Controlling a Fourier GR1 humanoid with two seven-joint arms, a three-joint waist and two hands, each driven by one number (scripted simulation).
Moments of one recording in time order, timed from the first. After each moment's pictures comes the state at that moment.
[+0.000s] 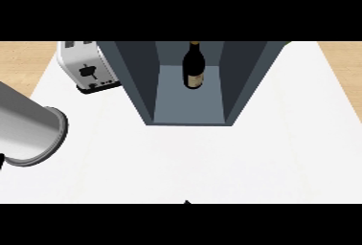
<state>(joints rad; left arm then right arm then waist) 0.53 0.86 -0.25 -2.18 0.93 0.34 -0.69 -0.15 -0.09 0.85 -2.40 0.09 -0.17 0.73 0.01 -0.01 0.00</state>
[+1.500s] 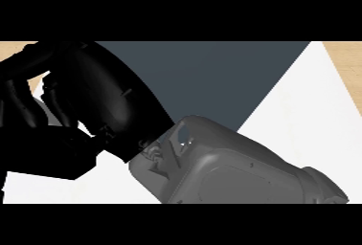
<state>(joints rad) 0.41 0.75 -0.21 -2.12 0.91 0.31 -0.56 -1.17 0.00 0.53 -1.53 -0.20 -0.40 0.56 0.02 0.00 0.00</state>
